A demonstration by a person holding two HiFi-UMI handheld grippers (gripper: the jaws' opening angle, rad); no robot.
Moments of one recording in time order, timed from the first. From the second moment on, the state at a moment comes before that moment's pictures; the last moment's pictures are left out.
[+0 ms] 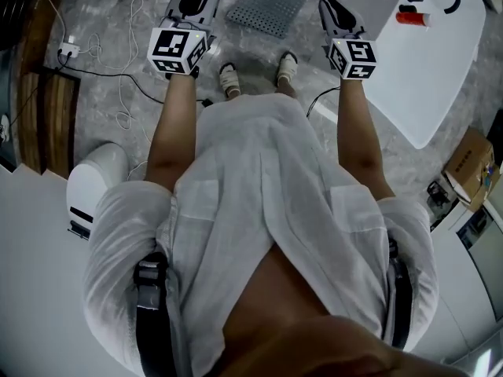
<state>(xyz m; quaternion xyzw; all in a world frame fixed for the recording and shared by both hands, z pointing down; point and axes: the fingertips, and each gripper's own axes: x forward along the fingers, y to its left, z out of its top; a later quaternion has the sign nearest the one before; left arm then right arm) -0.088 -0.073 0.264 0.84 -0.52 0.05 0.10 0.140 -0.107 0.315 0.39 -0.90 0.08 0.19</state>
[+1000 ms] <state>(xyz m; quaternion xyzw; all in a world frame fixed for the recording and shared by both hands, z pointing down) -0.017 -0.176 0.363 0.80 -0.57 0.06 0.15 0.138 -0.190 0.537 0.20 -0.90 0.13 0.37</state>
